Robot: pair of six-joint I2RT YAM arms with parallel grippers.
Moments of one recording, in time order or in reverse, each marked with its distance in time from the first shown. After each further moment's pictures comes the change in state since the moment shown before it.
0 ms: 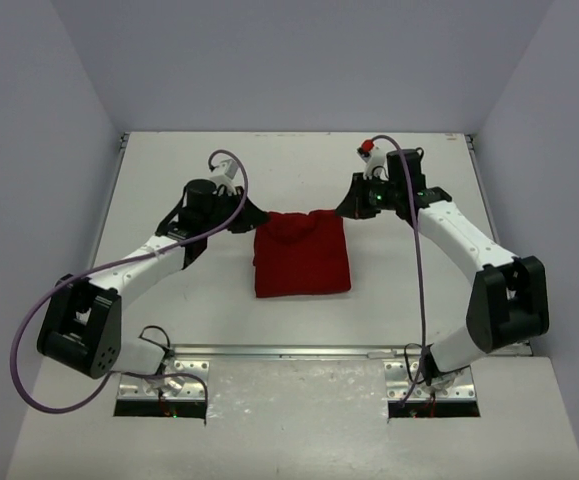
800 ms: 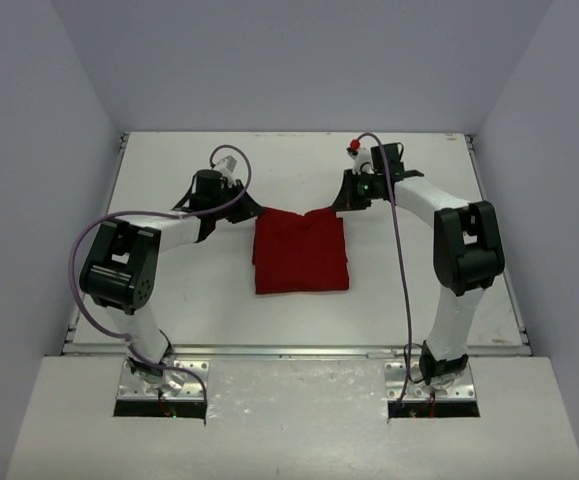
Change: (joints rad) left arm 0.102 0.411 0.162 0.102 0.006 -0.027; right arm -0.051 0.439 0.231 0.008 -0.004 -0.033
